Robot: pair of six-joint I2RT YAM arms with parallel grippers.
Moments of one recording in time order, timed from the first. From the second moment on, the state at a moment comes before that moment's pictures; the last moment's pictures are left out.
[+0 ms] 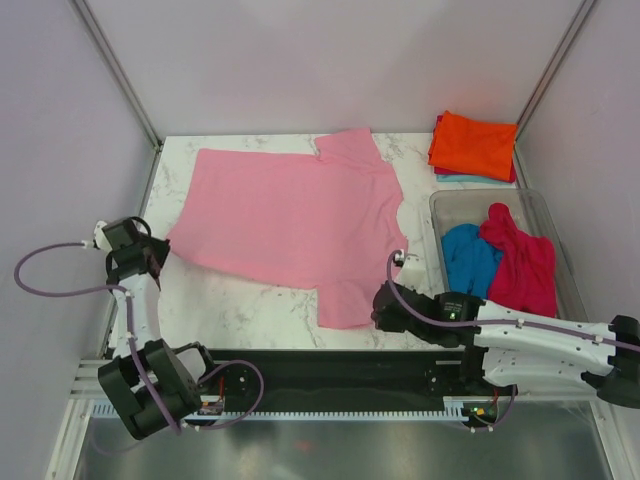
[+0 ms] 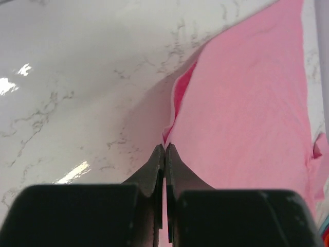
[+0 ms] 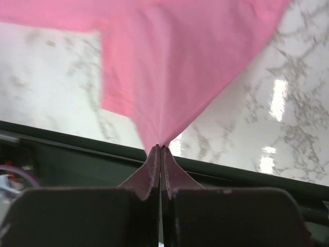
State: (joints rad) left arm 0.48 1.05 0.62 -0.27 -0.02 -0.80; right arm 1.21 0.98 0.63 -0.66 0.40 1.19
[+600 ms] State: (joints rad) left arm 0.48 1.35 0.93 -0.49 0.19 -0.50; right arm 0.78 1.31 1.24 -0.72 0.46 0.76
